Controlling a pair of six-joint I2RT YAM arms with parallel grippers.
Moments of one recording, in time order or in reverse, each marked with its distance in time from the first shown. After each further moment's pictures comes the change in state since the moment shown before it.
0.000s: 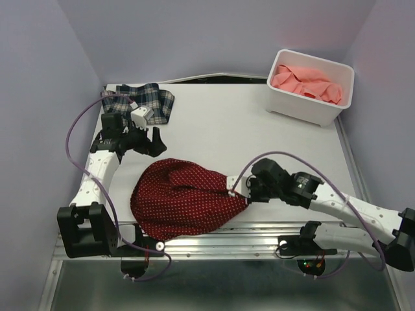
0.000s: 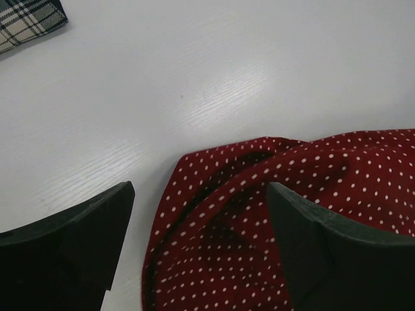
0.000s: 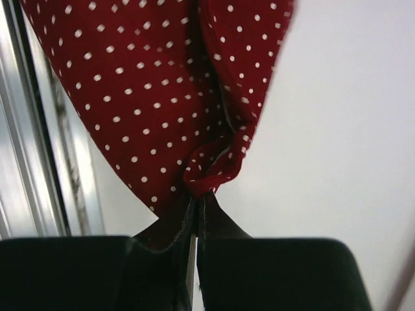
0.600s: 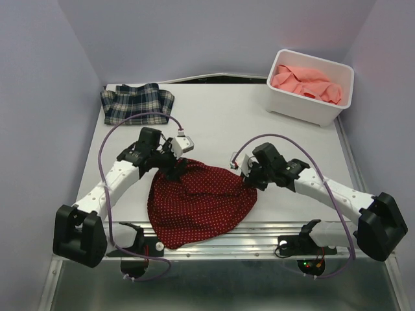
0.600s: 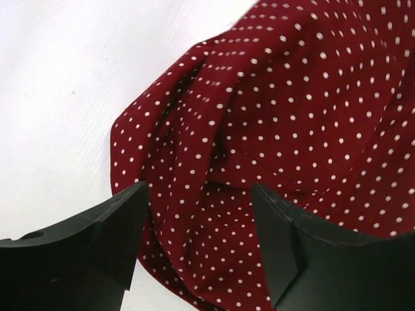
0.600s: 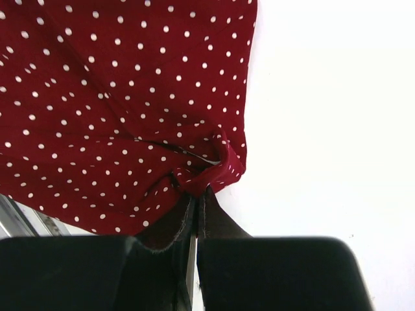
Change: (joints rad) left arm -0.375 -0.048 -0.138 -0.057 -0.182 0.298; right arm -0.259 0.161 -0.206 0.209 -0.084 0.121
